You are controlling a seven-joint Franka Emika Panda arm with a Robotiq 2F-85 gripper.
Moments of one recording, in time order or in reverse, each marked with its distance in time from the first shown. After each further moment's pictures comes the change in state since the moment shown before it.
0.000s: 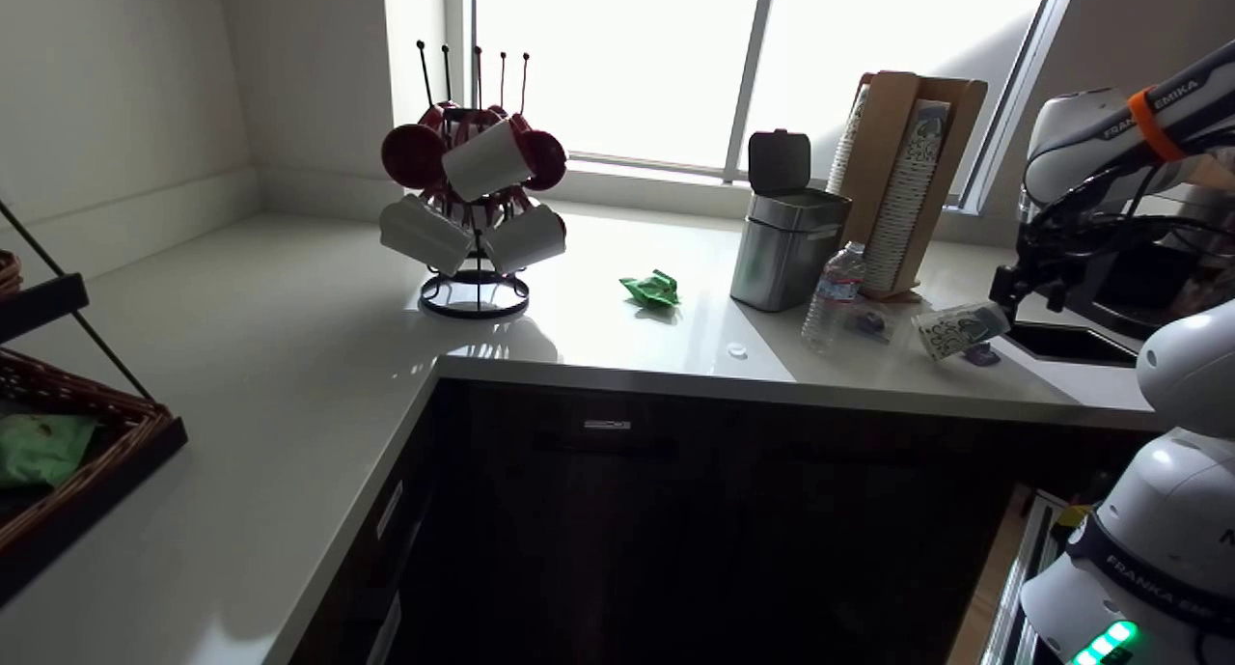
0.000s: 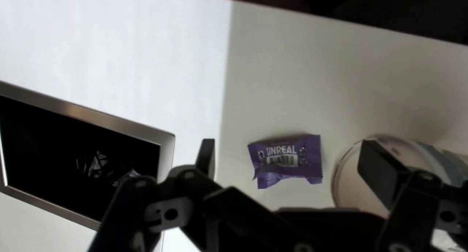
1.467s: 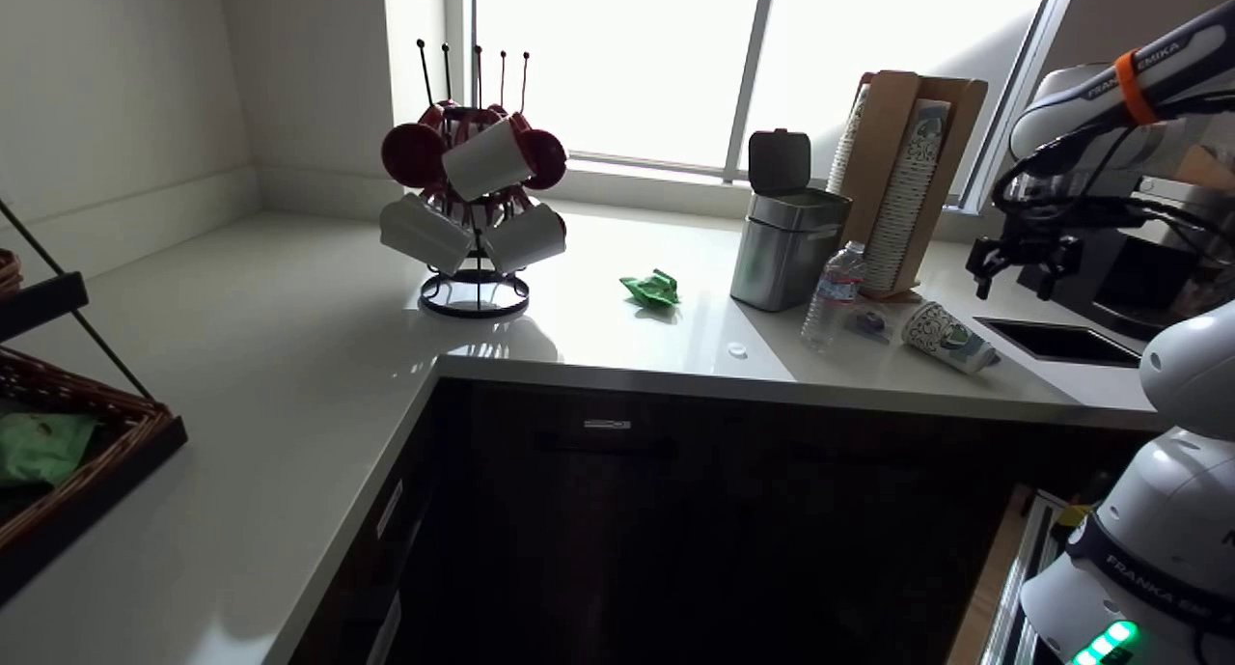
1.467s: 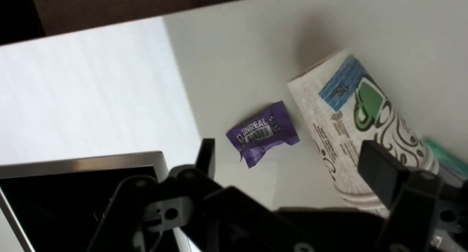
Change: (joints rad) arm 0.034 0.025 0.020 0.107 0.206 -0.108 0.261
